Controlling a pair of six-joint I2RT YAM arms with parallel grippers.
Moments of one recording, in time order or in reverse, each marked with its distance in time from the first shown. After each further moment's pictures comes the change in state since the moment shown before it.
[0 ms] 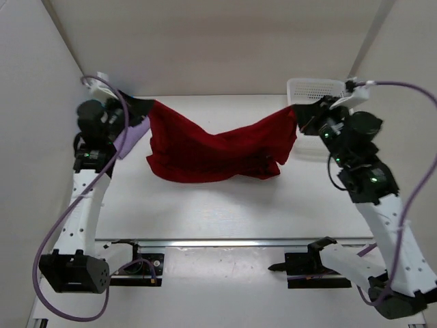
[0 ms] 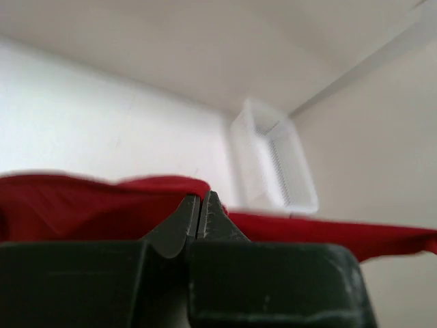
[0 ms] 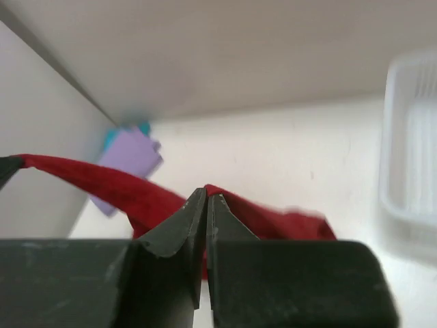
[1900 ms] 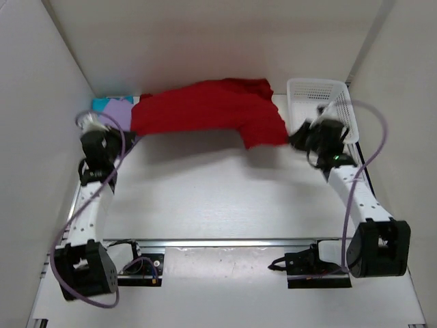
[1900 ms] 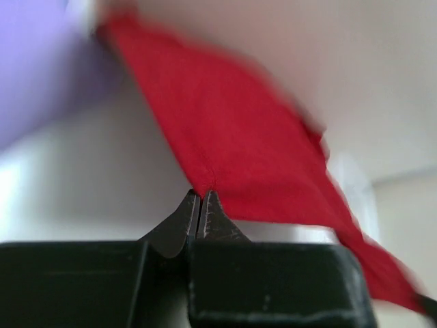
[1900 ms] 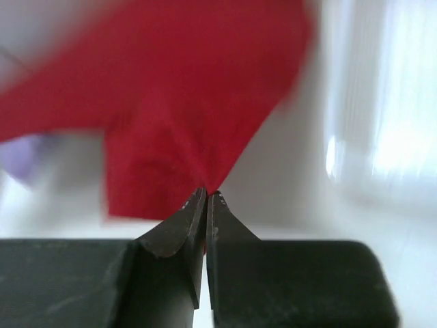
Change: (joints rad) left arm 0.262 0.060 -0.146 0.140 -0.074 -0.037; right arm -0.307 0.294 -0.113 0.235 -0.315 -0.067
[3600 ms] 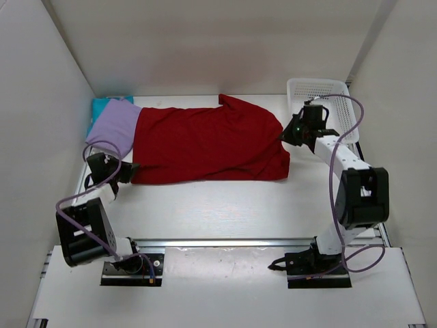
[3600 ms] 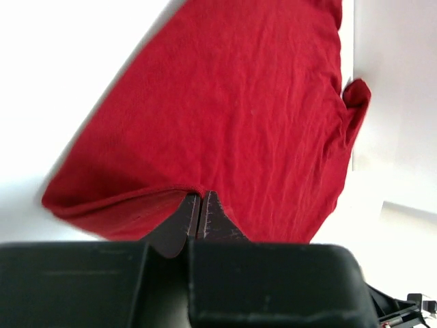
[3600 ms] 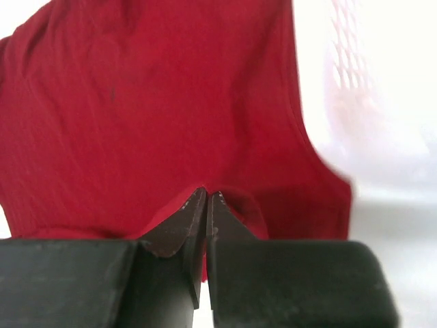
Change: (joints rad) left arm 0.146 0.156 -0.457 0.146 0.130 -0.215; right arm 0.055 0.383 0.057 -0.162 0.107 0.155
